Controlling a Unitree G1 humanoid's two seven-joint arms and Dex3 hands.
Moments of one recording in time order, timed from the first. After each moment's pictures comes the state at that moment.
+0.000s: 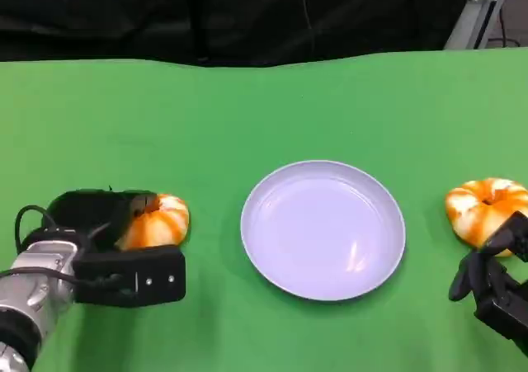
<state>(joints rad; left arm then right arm) -0.66 0.33 -0.48 1.10 0.78 -0.26 0.22 0.13 0.05 -0.22 -0.01 0.44 -0.03 0.33</state>
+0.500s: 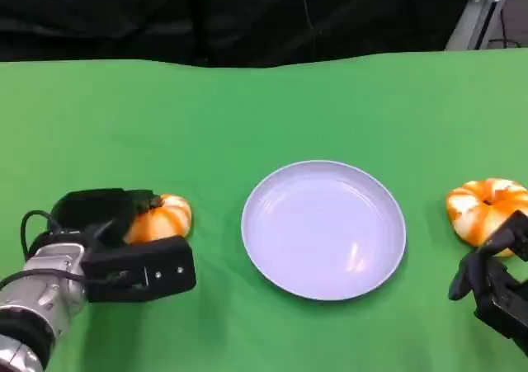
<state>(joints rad) -0.68 0.29 -0.47 1.15 0.71 -0.25 0.32 0.13 0.05 -0.22 -0.01 0.44 -0.04 0.33</state>
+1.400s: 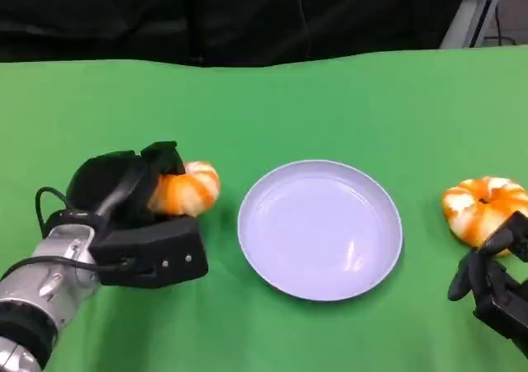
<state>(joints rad) -0.64 0.31 -0.44 0.92 0.67 -0.35 0.37 0.13 0.05 -0.22 0.01 0.44 -0.04 0.34</state>
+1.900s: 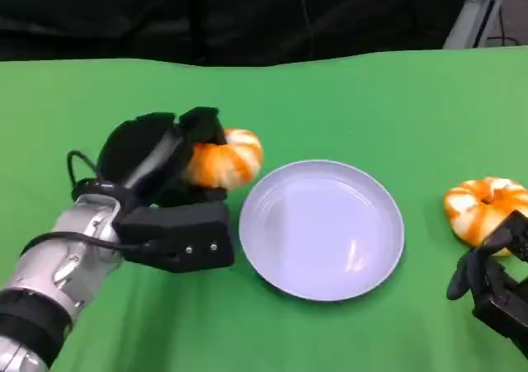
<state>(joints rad) -0.63 0.31 -0.44 0.65 0.67 -0.31 0.28 0.12 0.05 -0.22 0.01 0.44 -0.04 0.34</state>
